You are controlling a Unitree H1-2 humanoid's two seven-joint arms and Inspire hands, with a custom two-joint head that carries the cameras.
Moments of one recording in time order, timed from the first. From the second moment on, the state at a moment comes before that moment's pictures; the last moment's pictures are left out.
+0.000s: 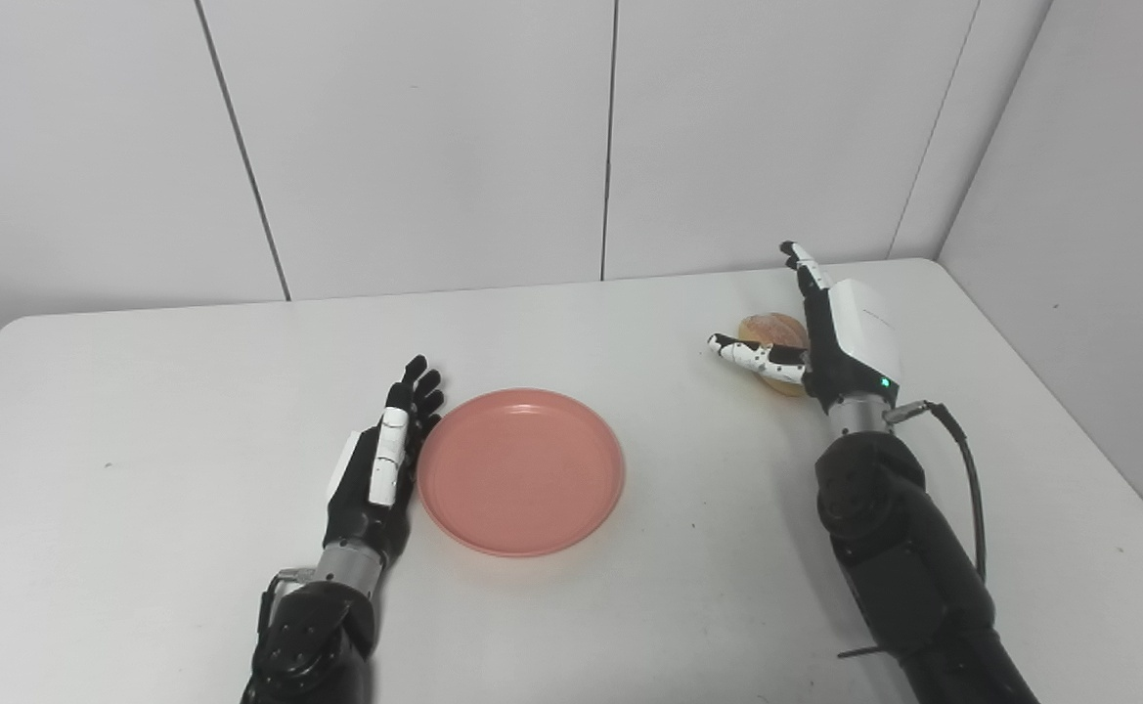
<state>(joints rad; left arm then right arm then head) -0.32 -0.01 -0.03 0.29 -0.12 0.00 -0.14 -0.49 -0.25 0.05 0.34 -0.69 0.18 -0.25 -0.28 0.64</state>
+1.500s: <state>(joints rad) -0.31 -0.02 -0.04 0.28 -0.11 0.00 -0.14 -0.54 -0.27 0.08 0.48 -0.52 0.10 -0.41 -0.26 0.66</state>
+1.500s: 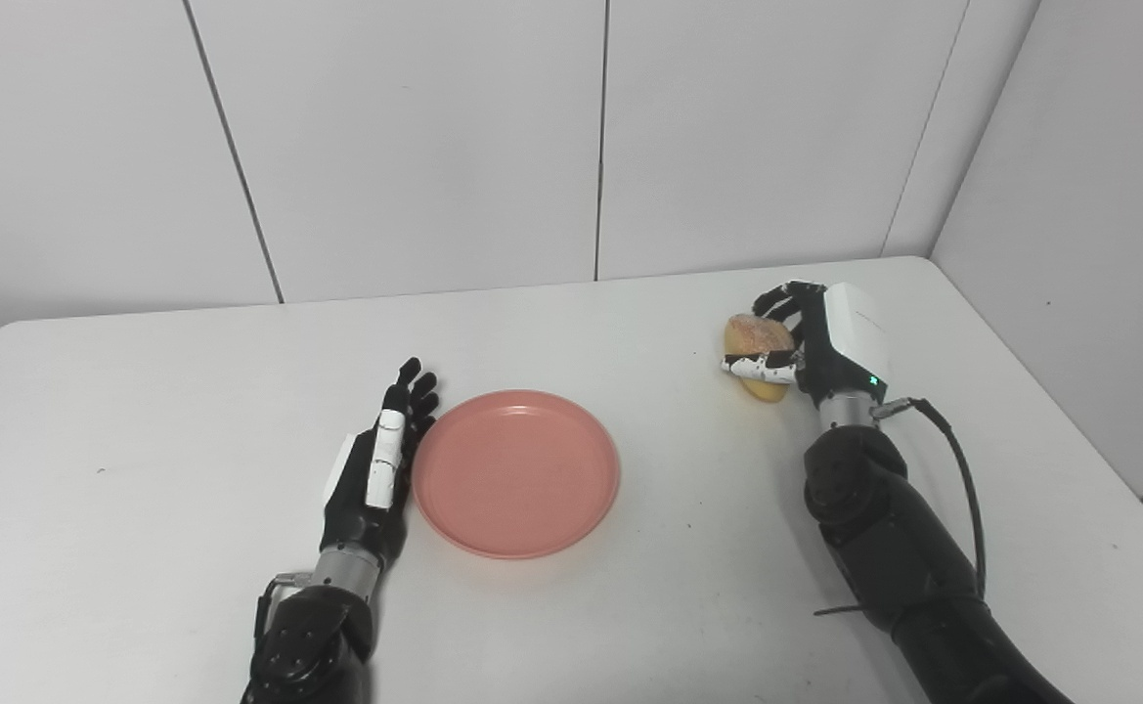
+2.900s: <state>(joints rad) -0.30 -0.04 -0.04 0.27 -0.08 0.01 -0.10 -0.38 -0.03 0.33 0.09 -0.49 0.11 -0.07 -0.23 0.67</state>
